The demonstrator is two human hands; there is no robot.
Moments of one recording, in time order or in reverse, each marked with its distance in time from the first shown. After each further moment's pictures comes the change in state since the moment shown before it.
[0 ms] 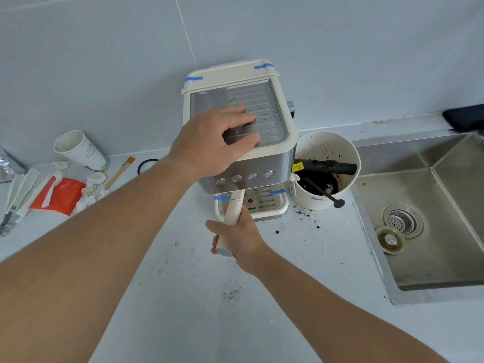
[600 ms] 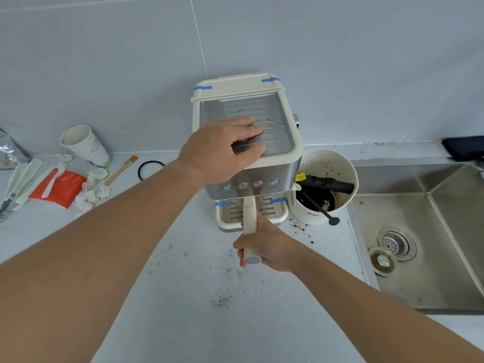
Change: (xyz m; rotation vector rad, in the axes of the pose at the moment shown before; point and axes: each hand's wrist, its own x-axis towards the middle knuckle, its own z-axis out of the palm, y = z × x) left_hand 0.005 0.001 0.008 0.057 0.018 -0.008; right_hand -0.009 -0.041 -0.056 -0.311 -0.213 0.164
